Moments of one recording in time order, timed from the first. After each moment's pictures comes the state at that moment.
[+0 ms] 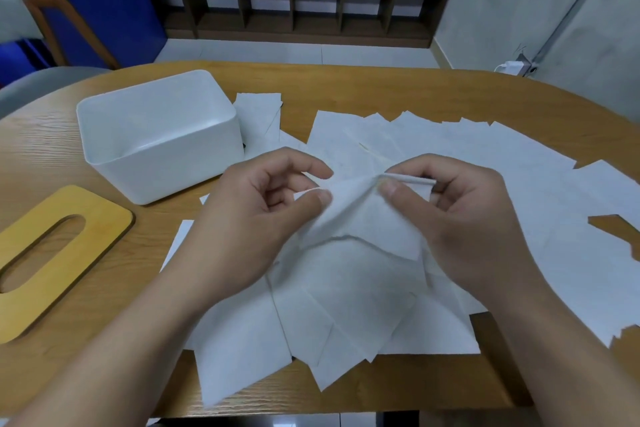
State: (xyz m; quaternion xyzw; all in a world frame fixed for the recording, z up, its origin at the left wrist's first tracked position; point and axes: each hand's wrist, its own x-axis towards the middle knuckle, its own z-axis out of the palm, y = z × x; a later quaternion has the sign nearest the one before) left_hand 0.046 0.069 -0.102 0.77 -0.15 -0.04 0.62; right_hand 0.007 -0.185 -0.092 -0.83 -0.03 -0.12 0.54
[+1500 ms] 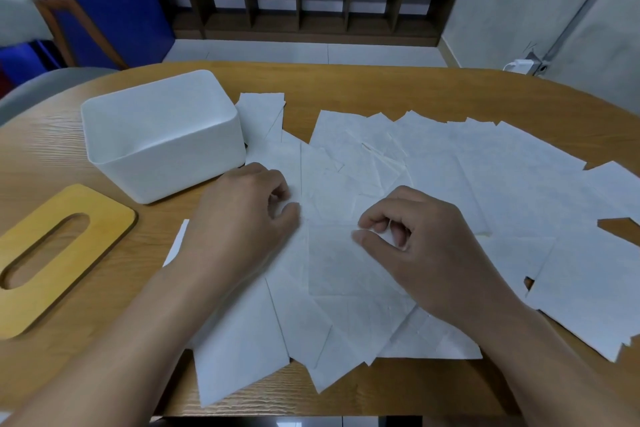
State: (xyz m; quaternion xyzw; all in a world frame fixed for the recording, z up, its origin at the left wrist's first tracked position) left_hand 0.069 0.074 -0.131 0.95 -0.12 0.12 0.24; right_hand 0.008 -0.182 -0.134 -0.92 -0.11 -0.09 0.35
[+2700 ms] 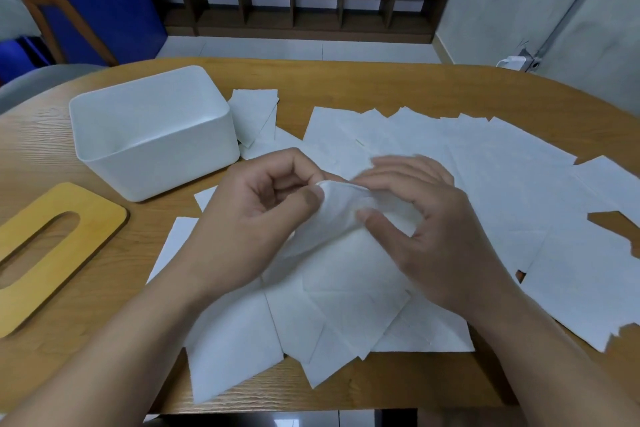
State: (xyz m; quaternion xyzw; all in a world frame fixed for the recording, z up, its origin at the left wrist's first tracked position) left_hand 0.046 0.063 -0.107 0.72 -0.22 -0.06 0.65; right_hand 0.008 -0.182 -0.118 -0.91 -0.14 -0.16 0.36
